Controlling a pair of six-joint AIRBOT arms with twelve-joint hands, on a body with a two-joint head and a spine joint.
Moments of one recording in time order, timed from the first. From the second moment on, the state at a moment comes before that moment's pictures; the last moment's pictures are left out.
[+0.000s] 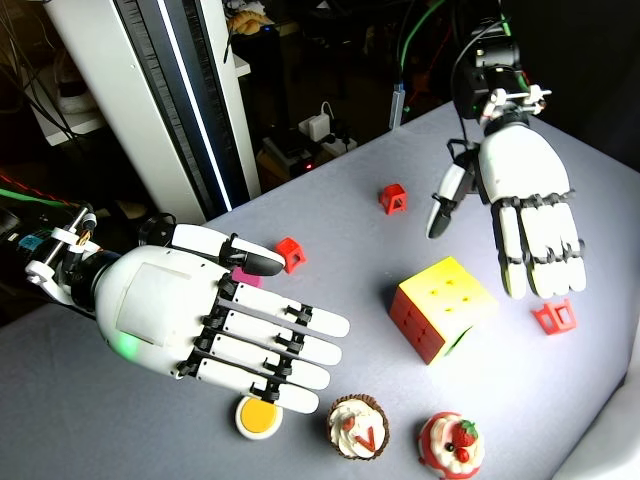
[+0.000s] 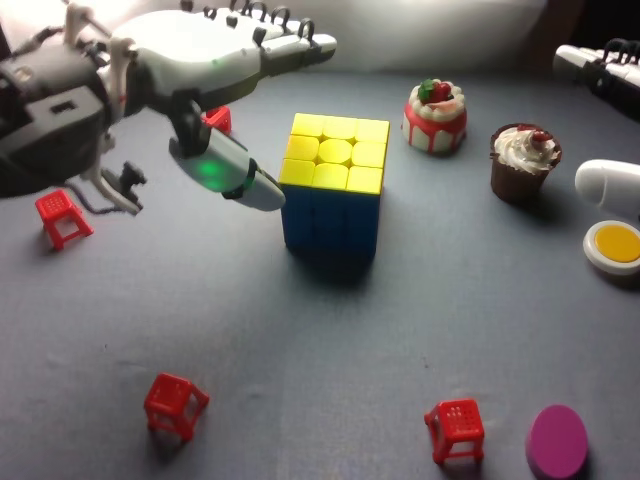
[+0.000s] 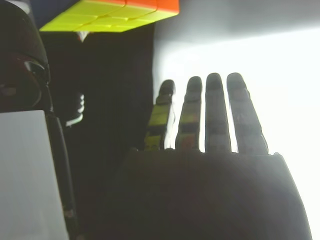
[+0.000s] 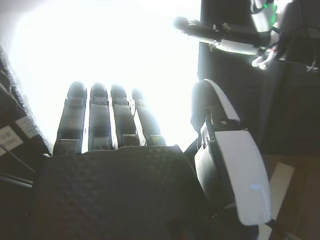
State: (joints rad) left arm 0.43 -1.18 1.37 0.30 -0.21 0.70; right arm -1.01 -0.82 0.97 0.21 0.95 -0.62
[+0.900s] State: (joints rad) left arm 0.44 -1.31 1.49 0.23 -0.07 0.69; right arm -1.04 -0.85 0.98 0.23 0.94 -0.62
